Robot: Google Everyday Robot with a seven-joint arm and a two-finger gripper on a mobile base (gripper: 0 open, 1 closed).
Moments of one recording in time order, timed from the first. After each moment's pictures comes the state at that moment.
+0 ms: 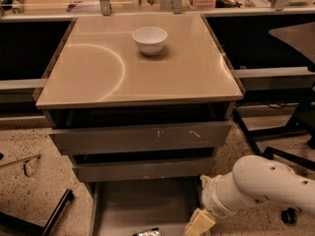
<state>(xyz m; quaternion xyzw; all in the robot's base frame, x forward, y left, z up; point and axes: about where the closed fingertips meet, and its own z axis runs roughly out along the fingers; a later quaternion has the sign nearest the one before) 0.367 -0.115 0.581 -0.52 0.82 0.17 0.17</state>
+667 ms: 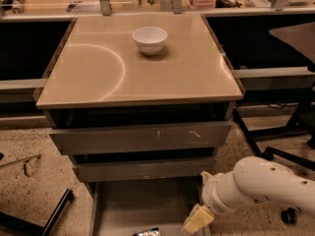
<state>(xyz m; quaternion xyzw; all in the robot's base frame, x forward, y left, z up) 0.384 -0.113 0.572 -0.51 0.82 0.16 0.19</state>
